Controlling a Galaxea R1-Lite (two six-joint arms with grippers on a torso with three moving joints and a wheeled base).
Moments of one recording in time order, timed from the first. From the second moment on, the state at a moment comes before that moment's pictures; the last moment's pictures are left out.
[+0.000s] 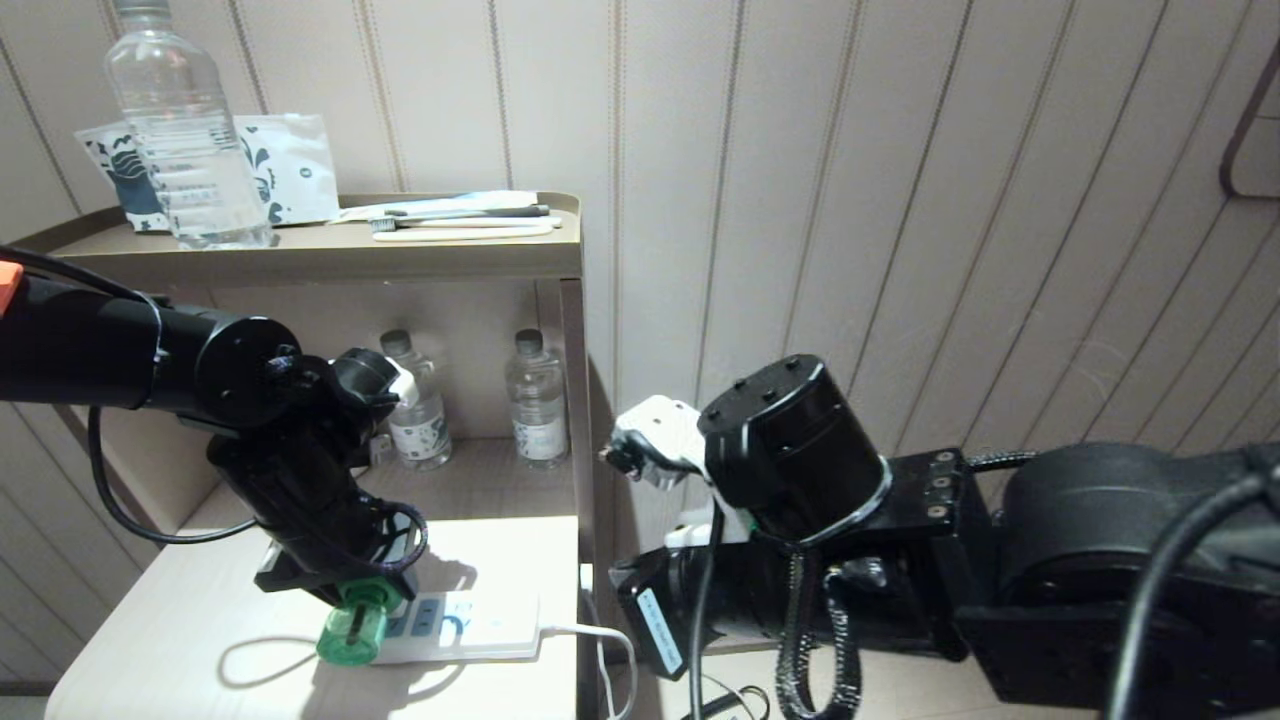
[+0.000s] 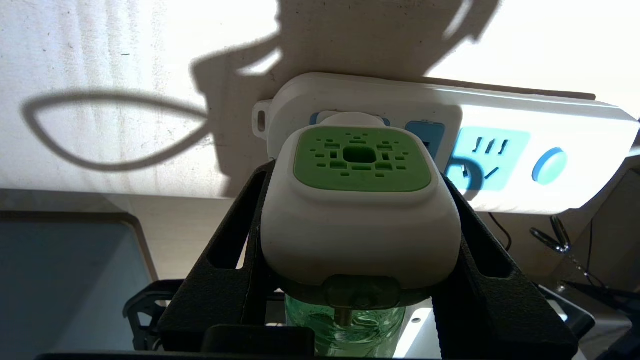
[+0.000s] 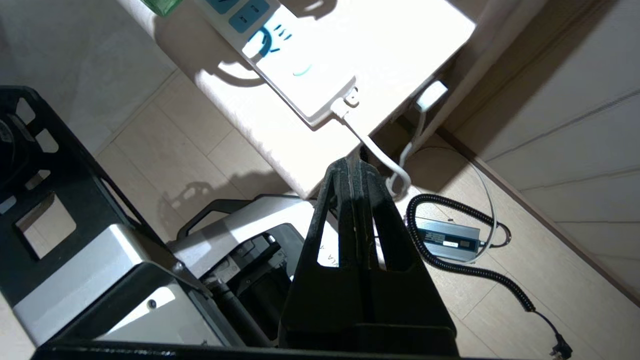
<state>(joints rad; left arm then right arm) -0.33 1.92 -1.27 0.78 -0.02 -0.43 0.95 1.78 -1.15 0.00 -0.03 0.16</state>
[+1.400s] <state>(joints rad) -0.34 1.95 -1.28 0.78 -0.02 -0.43 1.04 2.26 -1.53 0.00 -0.03 0.17</state>
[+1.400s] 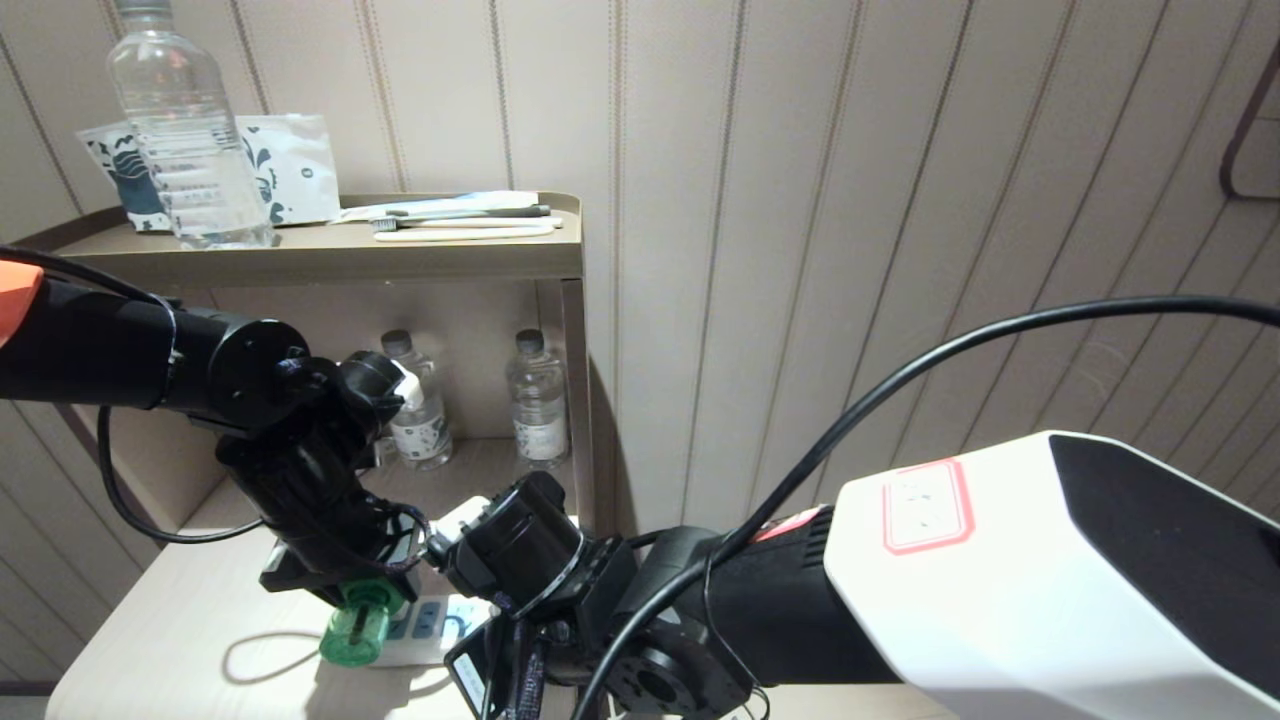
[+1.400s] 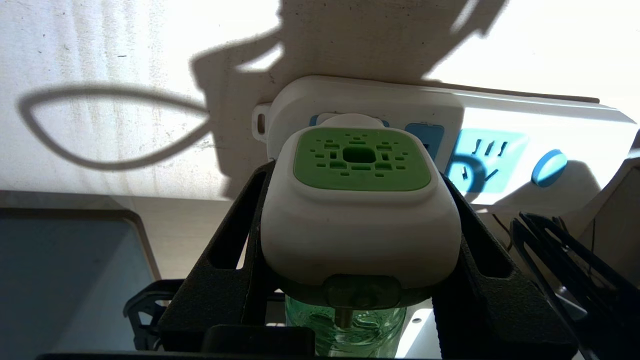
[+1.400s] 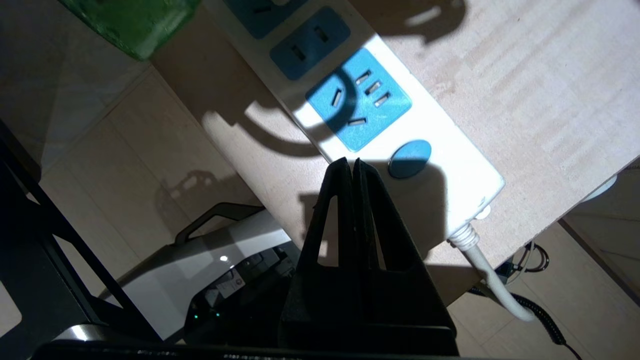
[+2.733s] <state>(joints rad) -0.35 1.96 -1.30 0.78 -0.02 -0.43 1.05 2.36 -1.64 0.00 -0.07 0.16</state>
